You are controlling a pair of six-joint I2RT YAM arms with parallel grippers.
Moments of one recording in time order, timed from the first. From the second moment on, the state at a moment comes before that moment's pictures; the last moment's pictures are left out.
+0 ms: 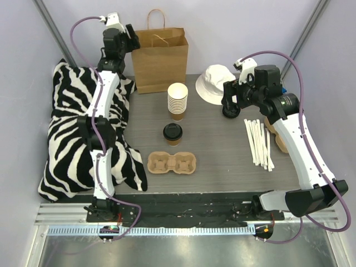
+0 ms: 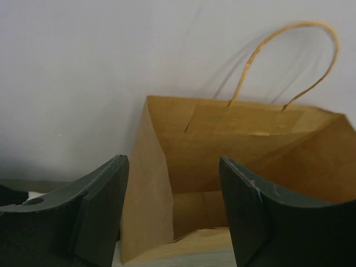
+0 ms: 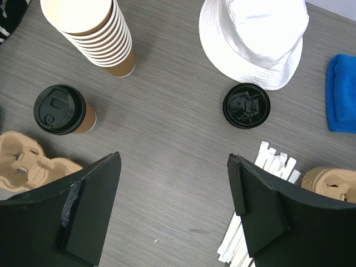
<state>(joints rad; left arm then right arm) -0.12 2.25 2.40 -0.17 -0.06 -0.26 0.27 1.33 1.57 -0.79 -0.13 -0.08</state>
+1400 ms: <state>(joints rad) 0.05 2.05 2.43 -0.10 0.03 -0.36 0.27 1.32 1.56 -0.78 -0.15 -0.07</state>
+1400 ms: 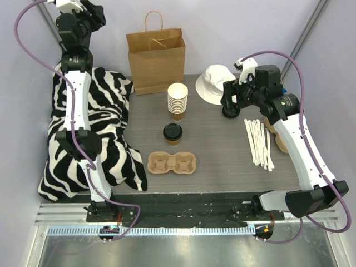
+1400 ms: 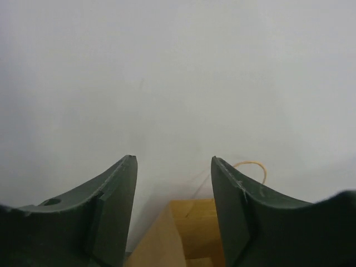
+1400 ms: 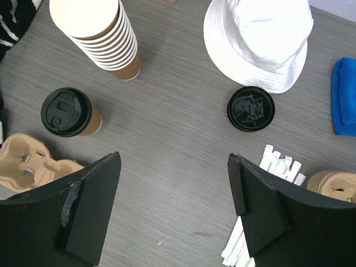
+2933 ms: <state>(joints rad) 0.00 2.19 2.38 -0.63 0.06 -0.31 0.27 1.33 1.54 -0.77 -0.16 -0.05</state>
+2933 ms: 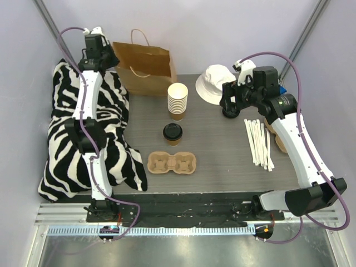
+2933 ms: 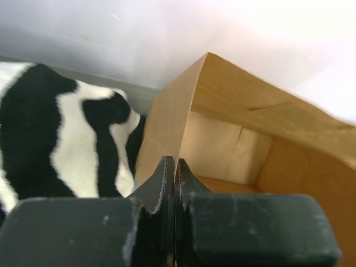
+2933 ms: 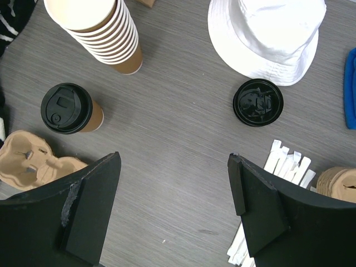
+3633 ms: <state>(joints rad) 0.05 1.94 2.37 -0.29 0.20 -0.59 0.24 1.25 1.58 -0.76 0.01 -0.04</state>
